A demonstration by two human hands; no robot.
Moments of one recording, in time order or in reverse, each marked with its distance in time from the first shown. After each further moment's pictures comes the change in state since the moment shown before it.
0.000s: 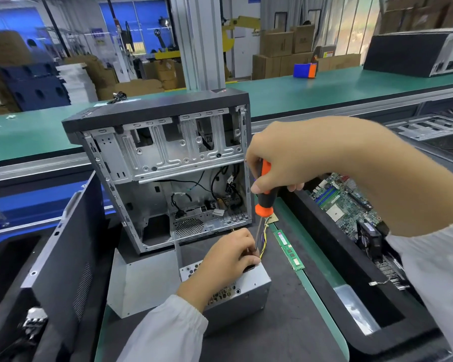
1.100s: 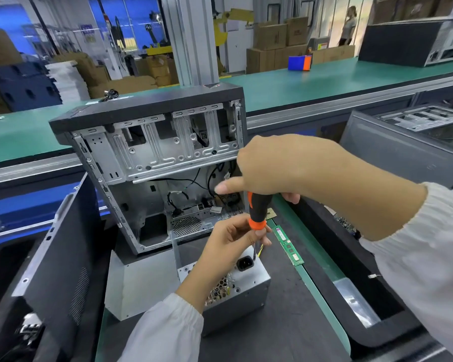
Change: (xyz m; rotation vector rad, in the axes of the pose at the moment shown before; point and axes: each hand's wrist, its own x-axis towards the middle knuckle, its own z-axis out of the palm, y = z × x) left_hand 0.001 0.014 -0.006 -0.922 0.157 0.025; right_hand 0.014 -0.024 0.017 -0.193 -0.061 0.150
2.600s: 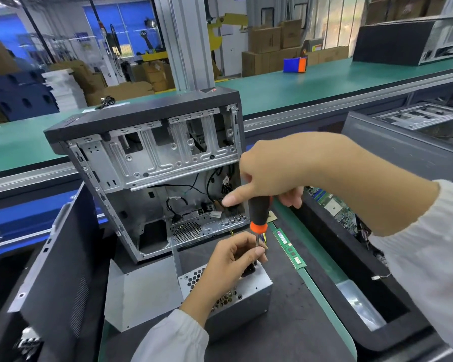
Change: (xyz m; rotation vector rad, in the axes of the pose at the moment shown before) left_hand -0.010 -0.029 -0.006 0.207 -0.036 -0.058; right_hand 0.014 0.023 0.009 0.196 -0.131 -0.050
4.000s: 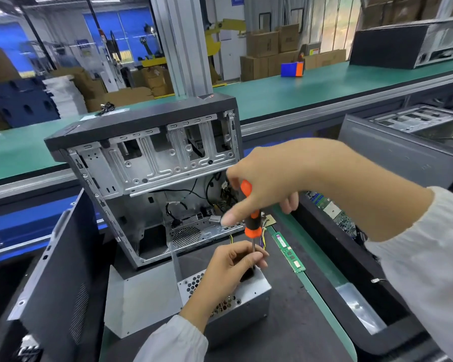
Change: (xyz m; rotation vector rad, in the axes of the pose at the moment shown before) left_hand -0.001 0.005 0.002 0.015 0.008 -0.027; right_hand -0.011 0.001 -0.005 0.084 -0.014 -0.068
